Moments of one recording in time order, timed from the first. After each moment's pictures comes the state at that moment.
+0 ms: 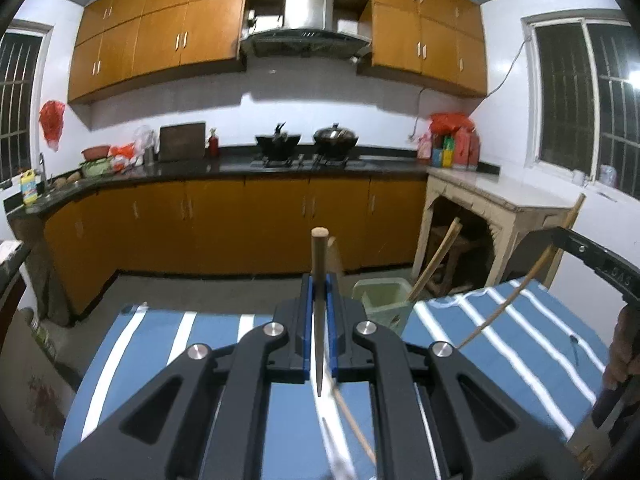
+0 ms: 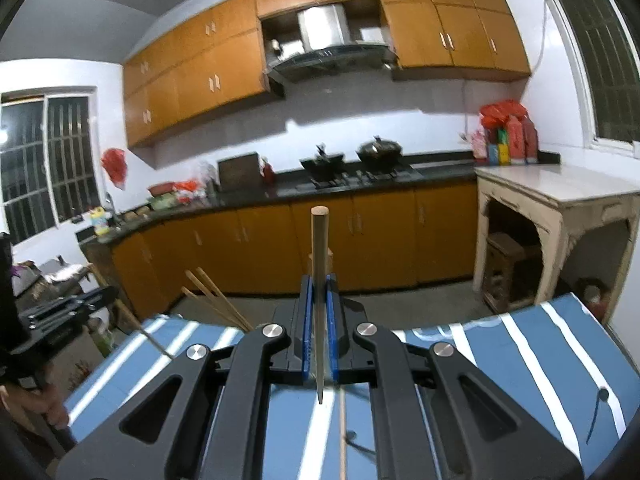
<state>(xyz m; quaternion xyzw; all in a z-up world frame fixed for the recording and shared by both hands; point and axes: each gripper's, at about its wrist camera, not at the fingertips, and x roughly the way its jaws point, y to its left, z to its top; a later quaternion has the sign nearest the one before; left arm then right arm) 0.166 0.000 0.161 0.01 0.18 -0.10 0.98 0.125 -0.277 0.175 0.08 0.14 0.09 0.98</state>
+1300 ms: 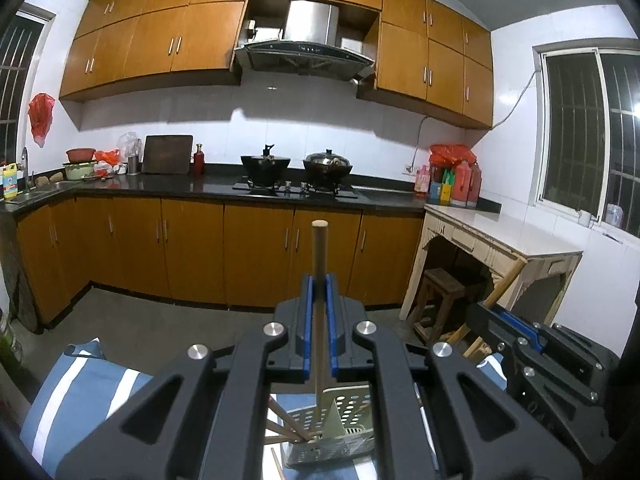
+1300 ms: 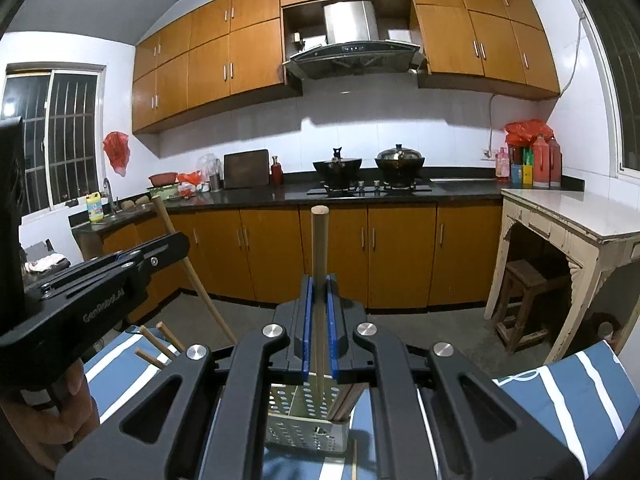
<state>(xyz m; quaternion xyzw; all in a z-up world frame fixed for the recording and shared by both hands) 0.317 -0.059 0.175 -0.04 0.15 -0.11 0.98 0.241 -0.223 0.159 0.04 0.13 0.10 0.99</state>
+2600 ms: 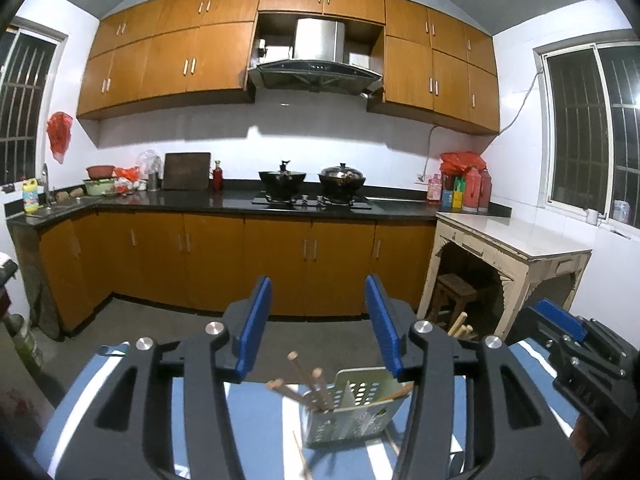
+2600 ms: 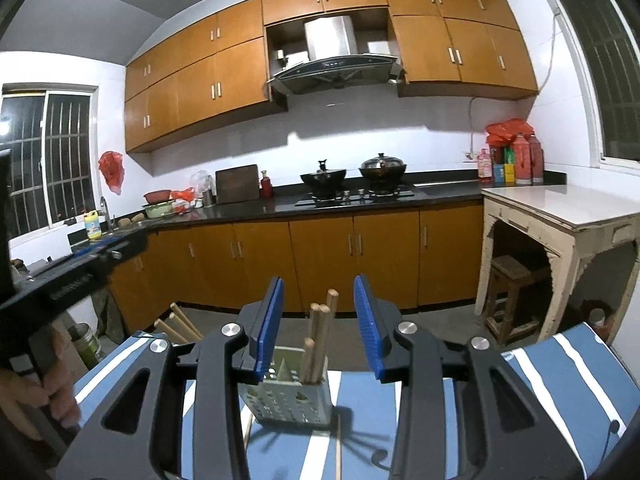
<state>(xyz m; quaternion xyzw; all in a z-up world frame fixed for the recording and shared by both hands) 0.239 -0.041 0.191 -0.02 0.12 -0.07 0.99 0.181 -0.264 0.166 0.07 0.11 0.08 0.99</state>
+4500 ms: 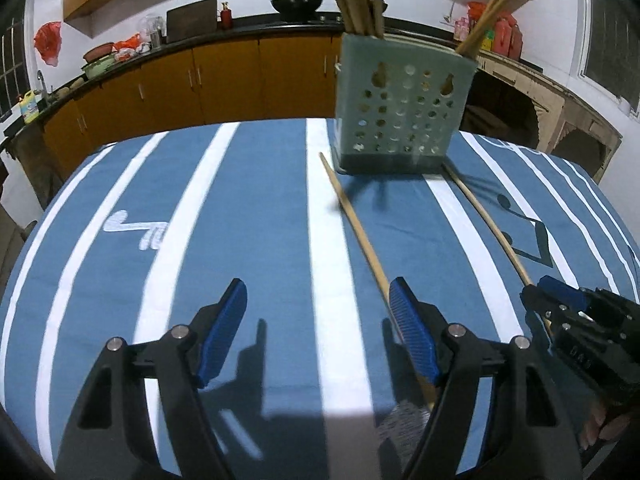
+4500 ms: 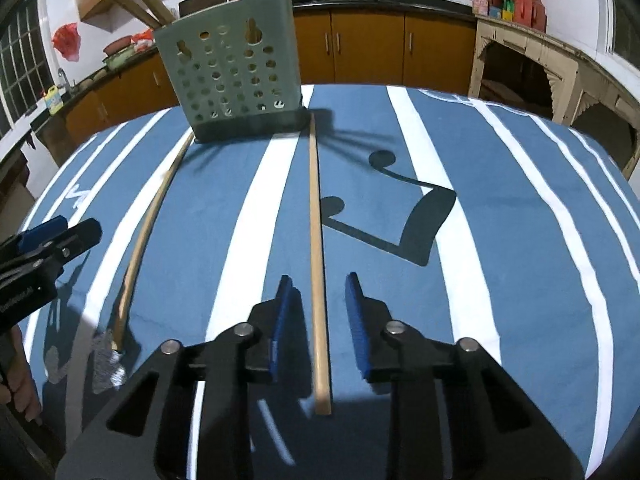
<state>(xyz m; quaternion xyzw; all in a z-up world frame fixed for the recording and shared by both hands) 0.203 -0.032 -0.067 0.02 0.40 -0.04 0.92 0.160 -0.240 -0.072 0.03 0.42 0.05 0.91</state>
